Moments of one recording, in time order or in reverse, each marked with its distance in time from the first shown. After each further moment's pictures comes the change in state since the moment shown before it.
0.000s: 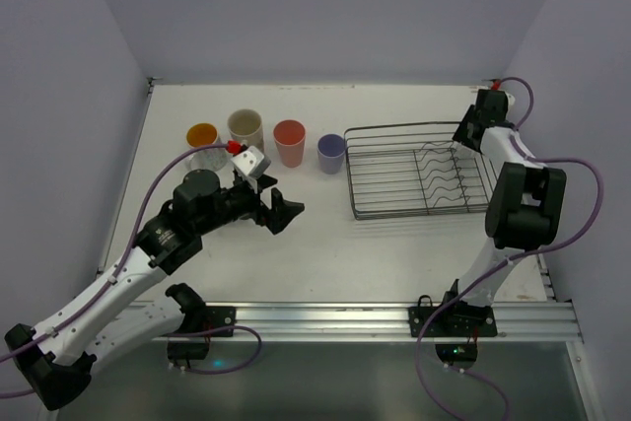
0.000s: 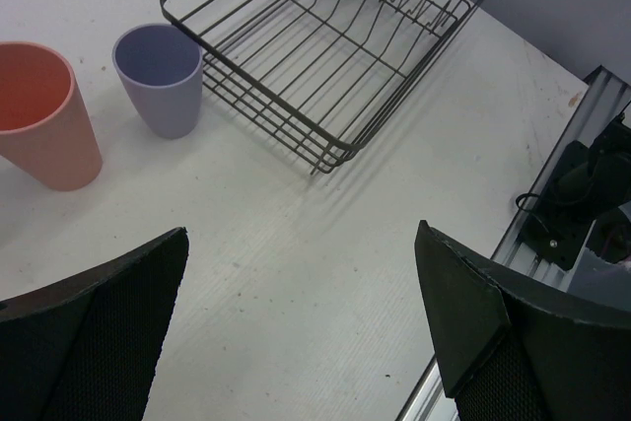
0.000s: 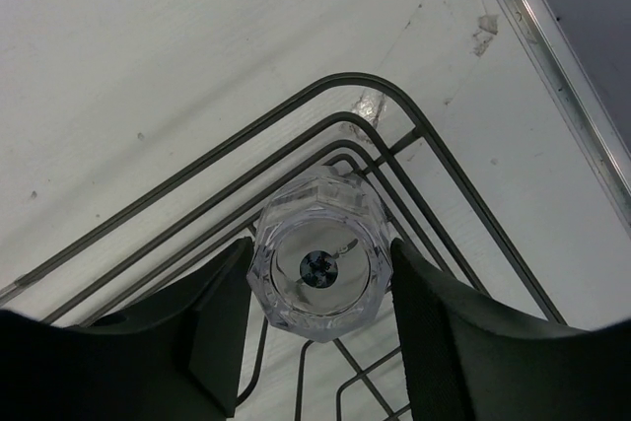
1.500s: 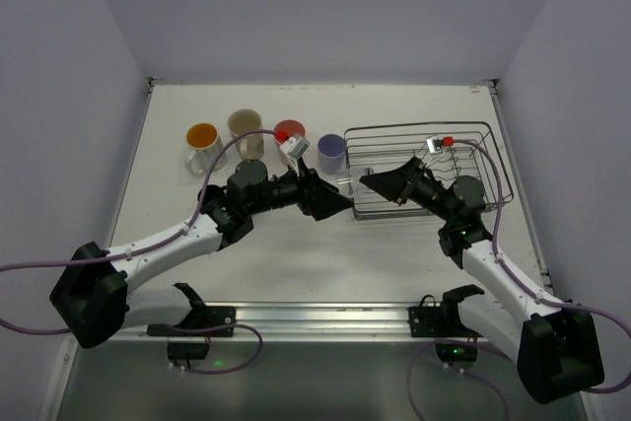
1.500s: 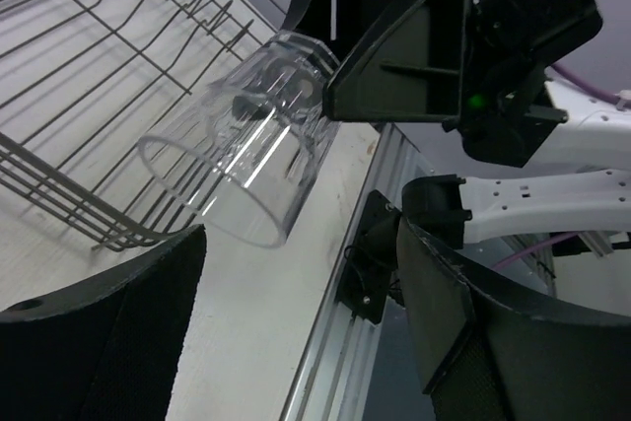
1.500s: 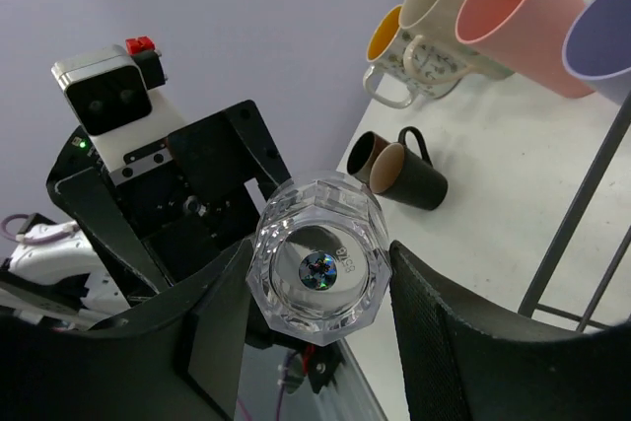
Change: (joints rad) left arm -0.059 0.433 -0.073 0.666 0.241 -0.483; right arm 0.443 -0.895 -0.900 0.921 -0.895 0.759
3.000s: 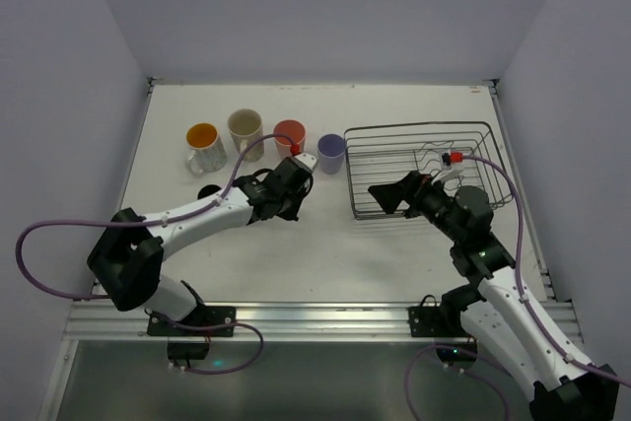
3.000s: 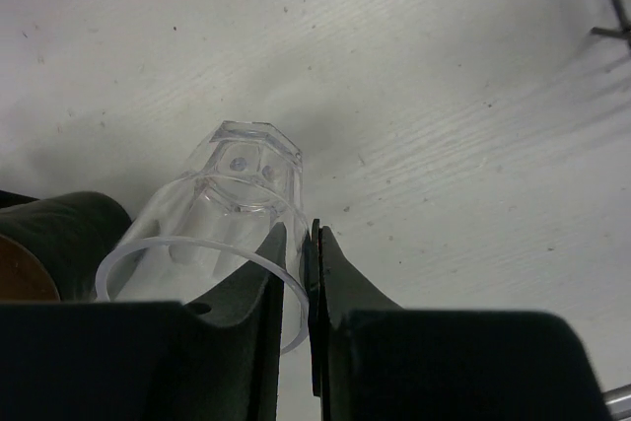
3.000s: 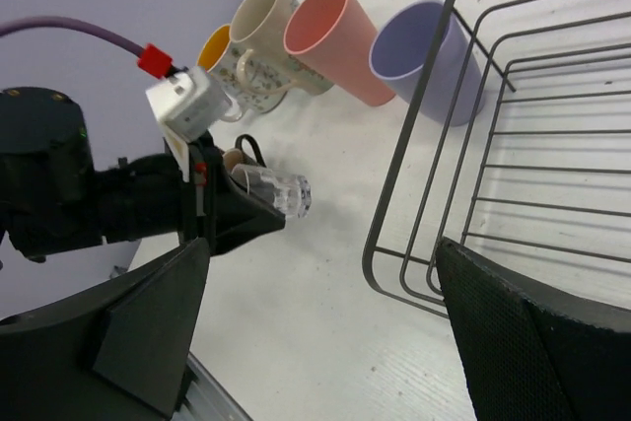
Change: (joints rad) left arm -0.045 0.241 0.284 -0.906 -0.690 0.334; right arm 0.093 -0.288 0.048 -0.590 0.364 -0.383
